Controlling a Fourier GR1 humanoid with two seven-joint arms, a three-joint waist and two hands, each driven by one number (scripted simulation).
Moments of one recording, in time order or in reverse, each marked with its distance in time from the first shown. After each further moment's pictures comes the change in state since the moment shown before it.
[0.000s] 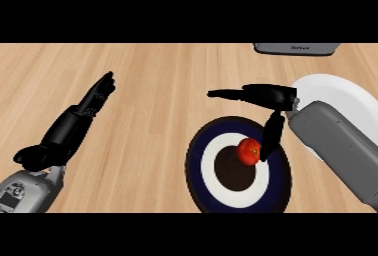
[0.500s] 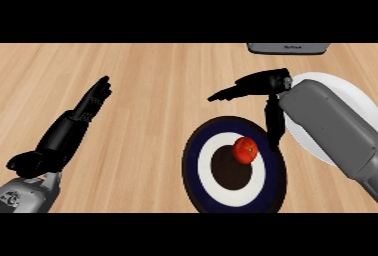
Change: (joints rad) left arm 0.051 -0.012 0.029 -0.042 -0.022 -0.008 0.025; right arm -0.158 0.046 0.005 0.170 0.010 0.326 0.133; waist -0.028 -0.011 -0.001
